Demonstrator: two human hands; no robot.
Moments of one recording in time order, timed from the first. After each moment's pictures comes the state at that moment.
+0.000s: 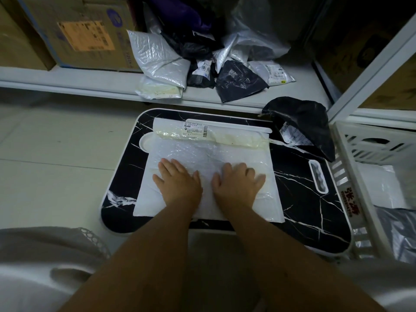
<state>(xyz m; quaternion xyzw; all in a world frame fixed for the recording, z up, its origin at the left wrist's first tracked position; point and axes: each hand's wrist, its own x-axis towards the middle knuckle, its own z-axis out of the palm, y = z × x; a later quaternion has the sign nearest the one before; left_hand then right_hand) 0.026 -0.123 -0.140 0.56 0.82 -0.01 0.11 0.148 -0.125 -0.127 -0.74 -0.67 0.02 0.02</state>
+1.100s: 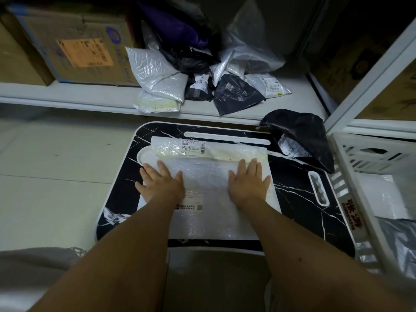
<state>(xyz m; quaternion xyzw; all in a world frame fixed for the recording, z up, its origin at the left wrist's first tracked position) -0.017 -0.084 -0.140 0.51 0.84 -0.04 0.17 0.180 -0.067 -0.143 -0.76 -0.64 0.15 -0.02</state>
